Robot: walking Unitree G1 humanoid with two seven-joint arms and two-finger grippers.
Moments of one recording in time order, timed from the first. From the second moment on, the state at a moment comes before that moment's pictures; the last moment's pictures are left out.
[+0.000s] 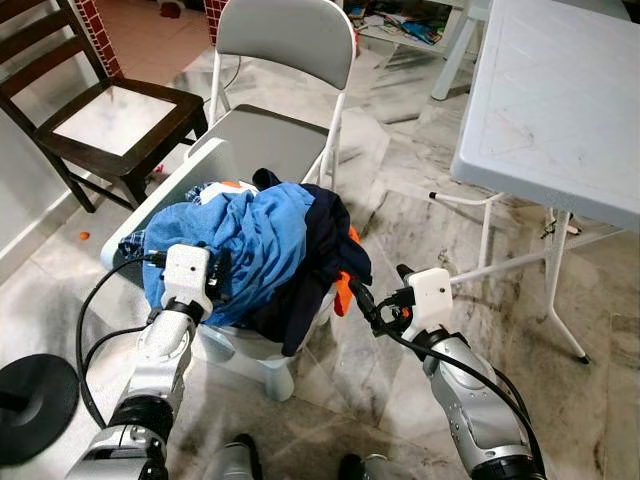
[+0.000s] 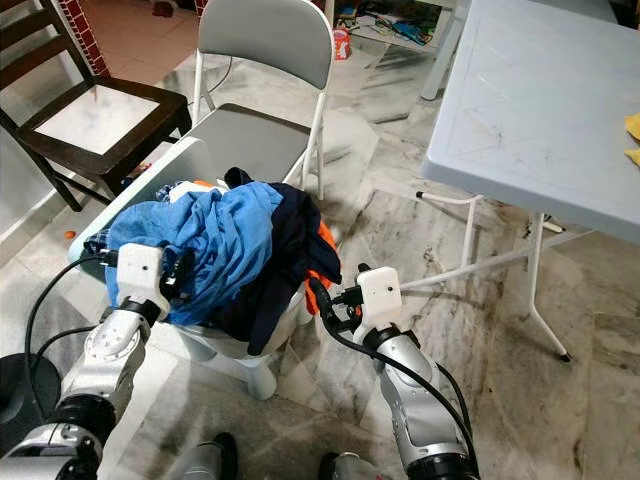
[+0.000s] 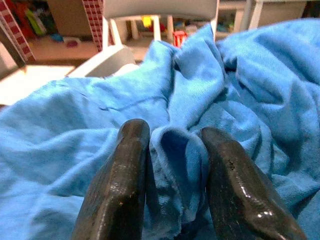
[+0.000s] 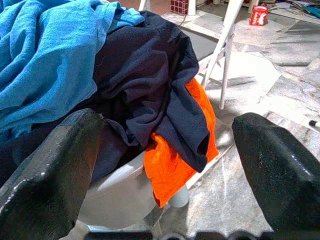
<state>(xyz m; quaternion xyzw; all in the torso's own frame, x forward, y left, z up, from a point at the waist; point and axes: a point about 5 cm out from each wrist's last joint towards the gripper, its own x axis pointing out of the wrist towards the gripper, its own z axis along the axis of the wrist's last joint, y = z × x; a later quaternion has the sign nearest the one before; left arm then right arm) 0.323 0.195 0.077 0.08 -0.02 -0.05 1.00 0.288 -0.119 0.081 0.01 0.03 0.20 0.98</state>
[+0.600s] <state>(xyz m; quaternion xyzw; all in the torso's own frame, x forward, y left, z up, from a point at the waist) 0.326 0.212 0.113 0.08 -0.12 0.02 0.99 0.291 -0.118 0.083 0.01 0.03 0.20 0.98</state>
